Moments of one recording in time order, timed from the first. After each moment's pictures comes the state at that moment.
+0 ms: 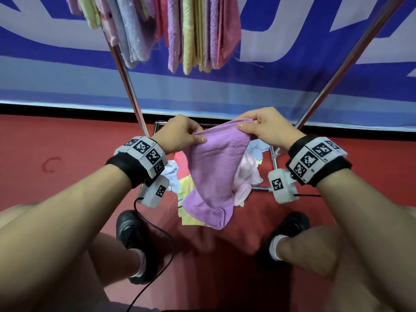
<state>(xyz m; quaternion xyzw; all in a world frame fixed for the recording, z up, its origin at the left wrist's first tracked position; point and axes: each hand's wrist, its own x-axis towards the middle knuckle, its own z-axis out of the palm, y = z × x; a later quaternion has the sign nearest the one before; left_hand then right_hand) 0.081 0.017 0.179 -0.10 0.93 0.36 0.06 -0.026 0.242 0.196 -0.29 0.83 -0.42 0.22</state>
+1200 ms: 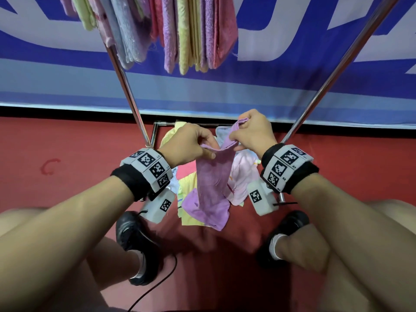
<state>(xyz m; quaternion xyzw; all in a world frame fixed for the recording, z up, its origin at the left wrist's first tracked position) 0.092 0.047 0.172 -0.03 0.89 0.46 0.04 -0.001 0.210 0.179 -0.02 0.86 -0.48 0.17</state>
